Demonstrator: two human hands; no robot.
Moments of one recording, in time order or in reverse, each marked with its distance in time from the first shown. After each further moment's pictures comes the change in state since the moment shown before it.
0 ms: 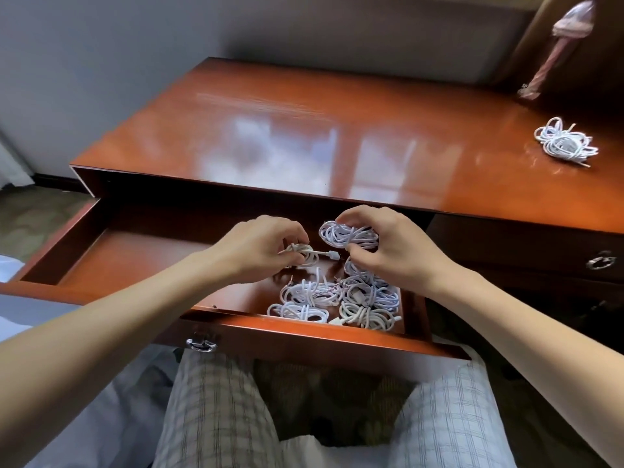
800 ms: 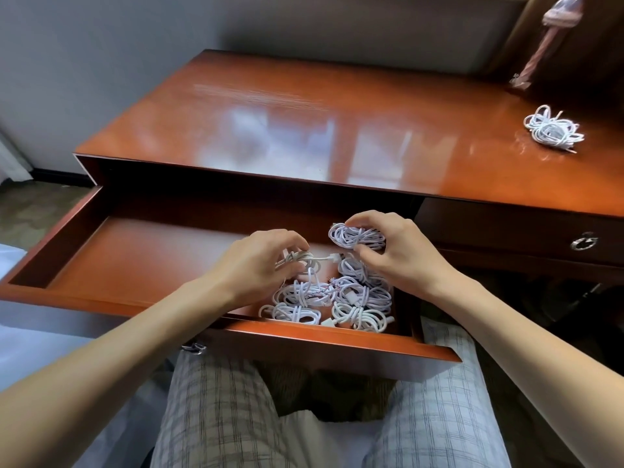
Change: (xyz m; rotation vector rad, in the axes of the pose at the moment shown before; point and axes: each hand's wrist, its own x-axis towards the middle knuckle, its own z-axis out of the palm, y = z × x) left_hand -0.050 0.028 0.022 -0.133 0.106 -0.008; right_hand -0.037 0.008 0.009 0.012 0.035 0.062
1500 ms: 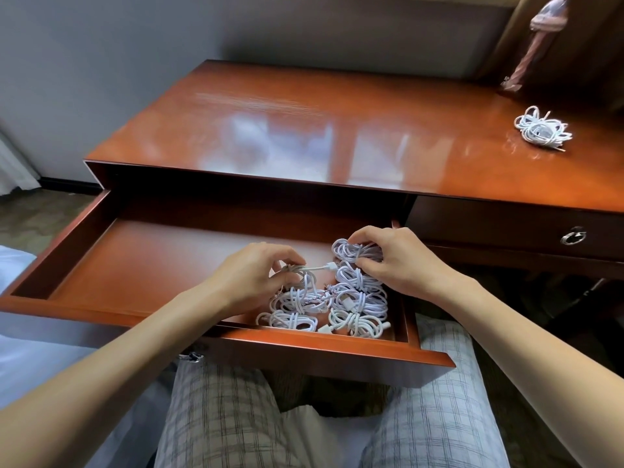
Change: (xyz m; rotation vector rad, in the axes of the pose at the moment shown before) left_hand -0.016 0.004 0.002 -0.045 -0.083 -0.073; right_hand -0.015 0.004 -0.002 -0.069 -0.131 0.085
